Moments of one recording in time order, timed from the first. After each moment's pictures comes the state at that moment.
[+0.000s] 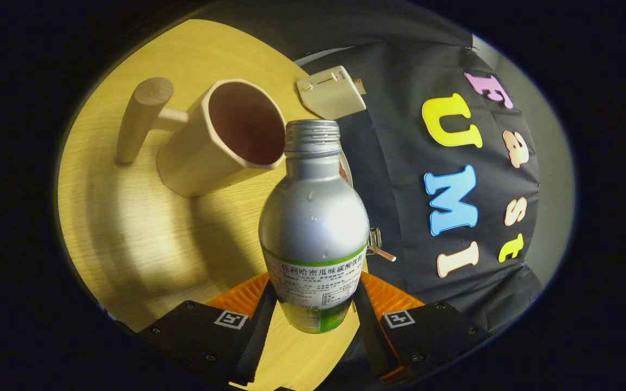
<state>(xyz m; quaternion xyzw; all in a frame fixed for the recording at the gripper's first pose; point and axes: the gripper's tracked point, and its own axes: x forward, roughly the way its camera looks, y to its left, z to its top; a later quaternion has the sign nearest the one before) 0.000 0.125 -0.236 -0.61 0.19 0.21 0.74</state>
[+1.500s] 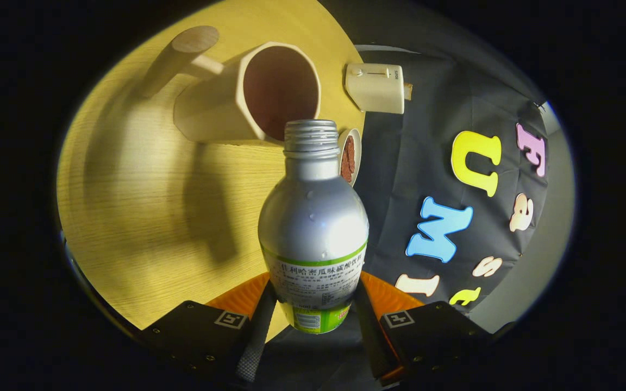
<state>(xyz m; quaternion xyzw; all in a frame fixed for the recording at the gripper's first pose) 0.007 0.118 -0.204 -0.75 0.20 0.18 0.61</state>
